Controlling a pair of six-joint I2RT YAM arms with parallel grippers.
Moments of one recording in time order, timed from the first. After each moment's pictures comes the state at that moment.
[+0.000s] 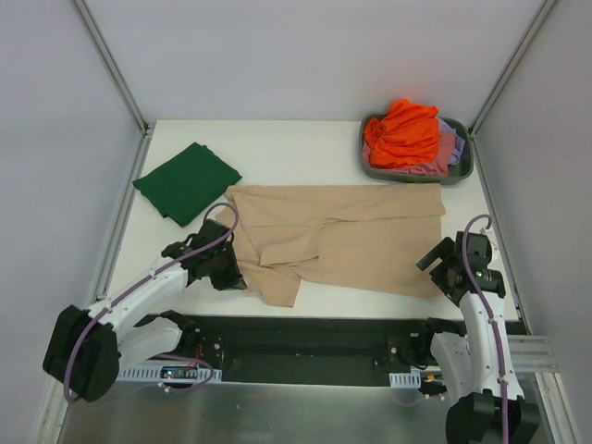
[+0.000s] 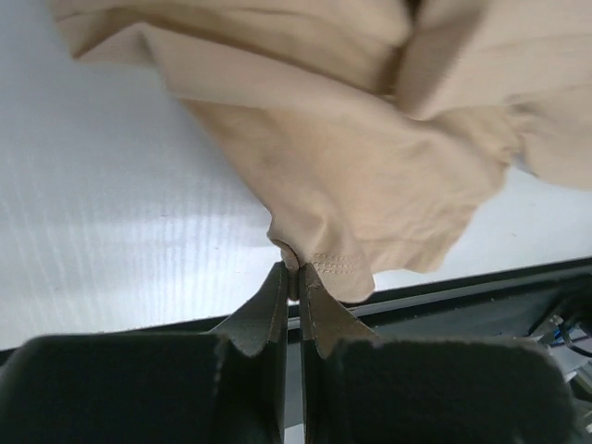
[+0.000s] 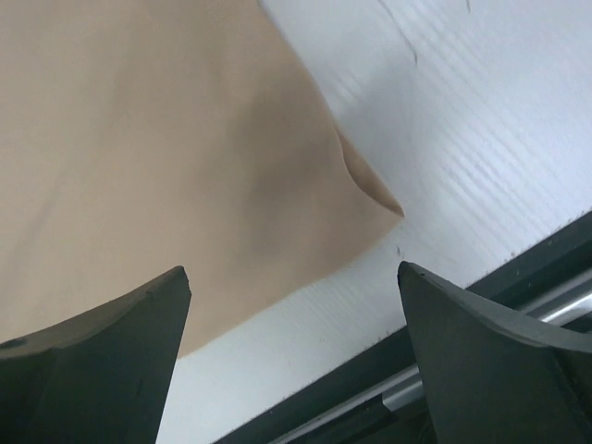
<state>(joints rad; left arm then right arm) -0.48 1.08 0.55 -0.68 0.17 -0.83 -0.15 0.73 0.56 -0.87 0.12 0.63</state>
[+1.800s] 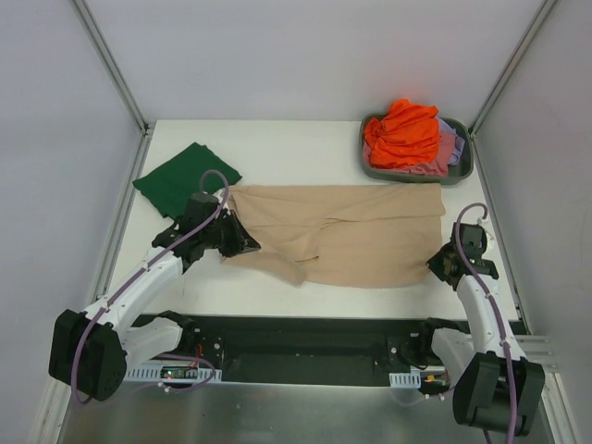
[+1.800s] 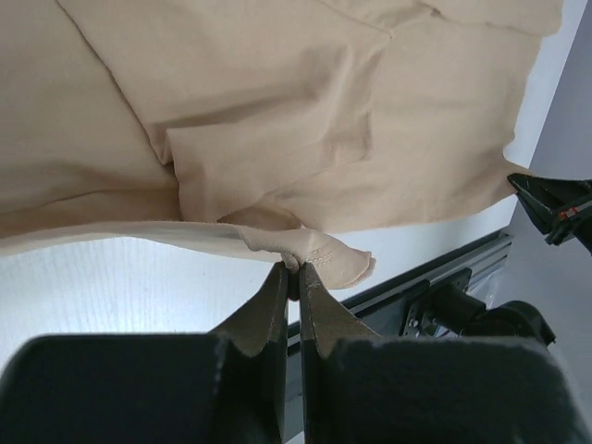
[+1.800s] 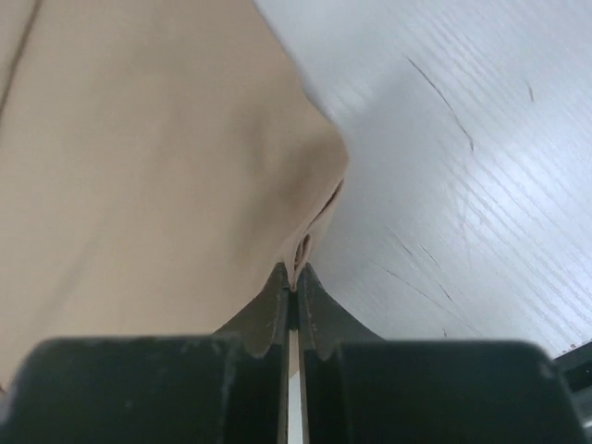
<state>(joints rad) -0.37 1.04 0.66 -0.41 0.37 -0.83 -0.15 0.87 0.48 -0.61 0.12 0.66</state>
